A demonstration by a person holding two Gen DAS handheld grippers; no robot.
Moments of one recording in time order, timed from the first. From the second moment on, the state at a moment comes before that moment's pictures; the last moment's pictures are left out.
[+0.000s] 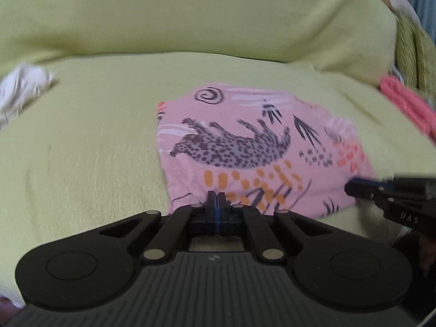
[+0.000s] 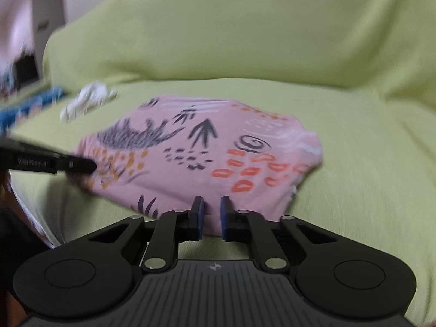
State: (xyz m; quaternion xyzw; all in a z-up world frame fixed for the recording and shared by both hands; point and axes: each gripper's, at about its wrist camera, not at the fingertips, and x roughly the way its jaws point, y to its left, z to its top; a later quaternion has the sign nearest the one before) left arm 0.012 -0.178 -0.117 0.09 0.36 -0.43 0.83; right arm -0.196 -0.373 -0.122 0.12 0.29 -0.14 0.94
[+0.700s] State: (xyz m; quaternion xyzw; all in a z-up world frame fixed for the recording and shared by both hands) left arm 0.014 -0.138 -0.104 0.08 0.39 -0.33 0.86; right arm -0.204 -0.381 -0.112 0.15 0.28 -0.17 0.93
